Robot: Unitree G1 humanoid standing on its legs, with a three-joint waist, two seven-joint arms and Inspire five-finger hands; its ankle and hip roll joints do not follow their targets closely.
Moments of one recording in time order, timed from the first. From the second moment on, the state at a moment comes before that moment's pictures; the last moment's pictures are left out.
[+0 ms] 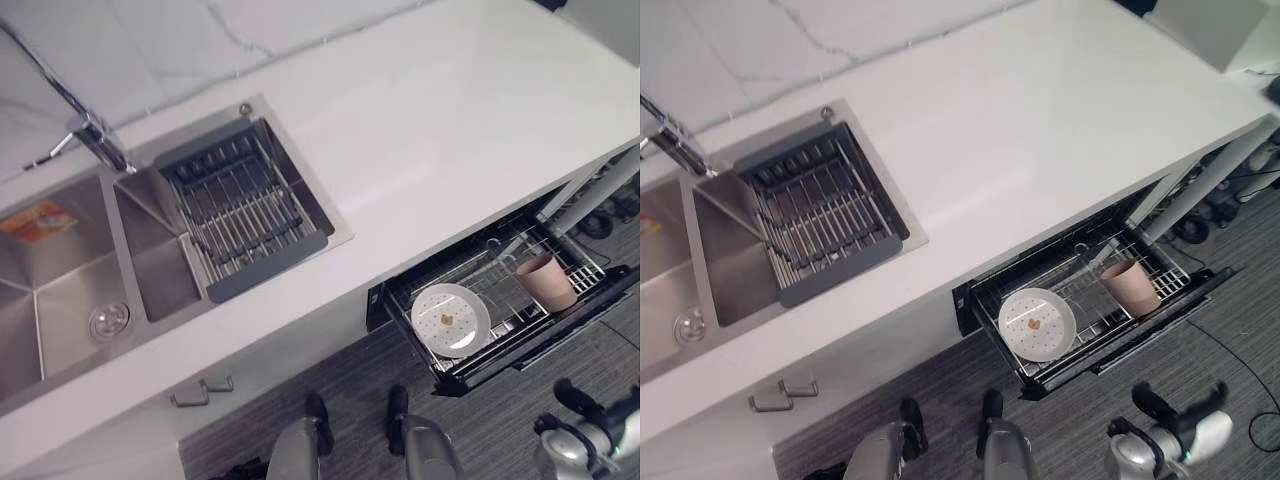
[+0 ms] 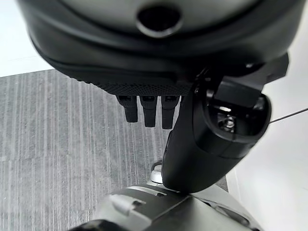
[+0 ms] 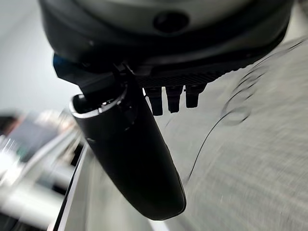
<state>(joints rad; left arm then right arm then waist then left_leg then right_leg) -0.04 0.23 -0.11 1.13 -0.59 0.17 0.03 -0.09 -0.38 -0.08 0.91 0.23 -0.39 -0.79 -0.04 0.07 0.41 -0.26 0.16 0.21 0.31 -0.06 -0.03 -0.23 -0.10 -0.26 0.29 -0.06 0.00</state>
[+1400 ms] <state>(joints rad) -0.05 0.26 0.02 1.18 -0.54 0.19 0.03 -0.25 -0.55 0.18 1.04 0.20 -0.13 -0.52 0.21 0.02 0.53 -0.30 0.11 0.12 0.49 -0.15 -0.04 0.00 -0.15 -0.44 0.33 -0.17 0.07</state>
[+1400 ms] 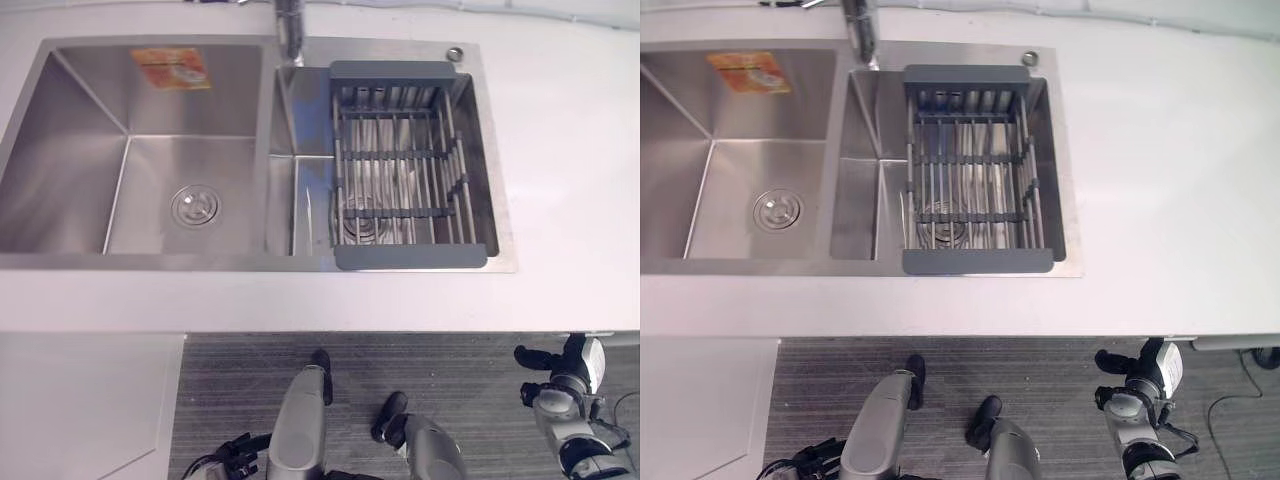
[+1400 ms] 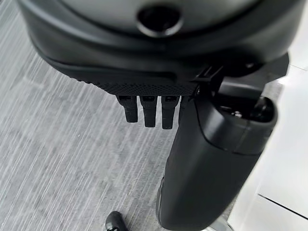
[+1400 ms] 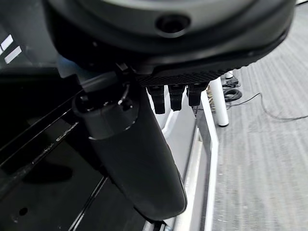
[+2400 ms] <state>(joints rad) -0.06 0.33 0.01 1.16 -0.17 -0.09 0.16 -0.05 -0.46 0.25 0.99 0.10 -0.45 -0.29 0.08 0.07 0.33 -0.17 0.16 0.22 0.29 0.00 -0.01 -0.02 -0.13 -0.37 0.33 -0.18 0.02</state>
